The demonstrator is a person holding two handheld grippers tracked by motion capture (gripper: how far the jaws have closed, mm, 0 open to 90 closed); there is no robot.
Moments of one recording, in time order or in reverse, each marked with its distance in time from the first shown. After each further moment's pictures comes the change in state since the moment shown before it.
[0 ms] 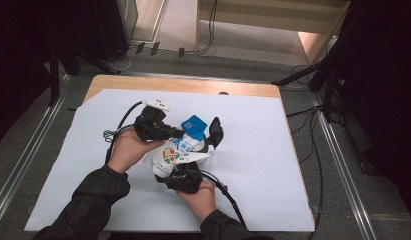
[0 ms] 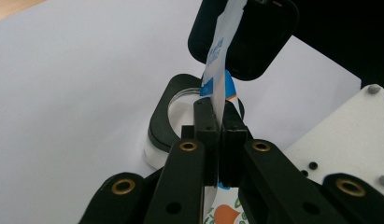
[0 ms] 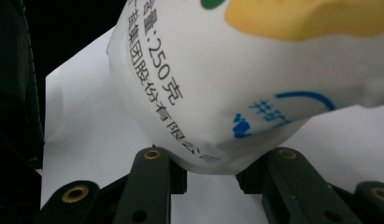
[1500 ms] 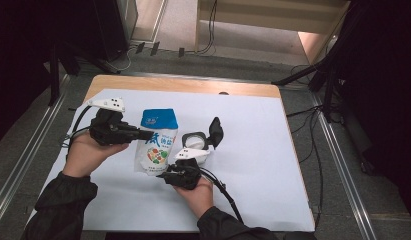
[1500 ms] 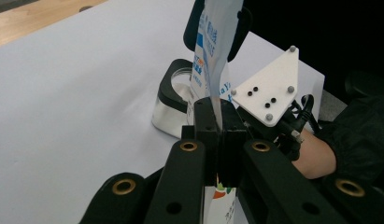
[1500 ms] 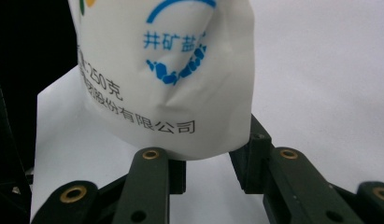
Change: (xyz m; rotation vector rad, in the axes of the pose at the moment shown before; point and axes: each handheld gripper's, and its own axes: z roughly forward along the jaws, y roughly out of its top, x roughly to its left) left arm 0.003 -0.033 -0.088 -0.088 -0.031 0.013; right arm -0.001 0.009 0.003 -0.045 -0.029 0.010
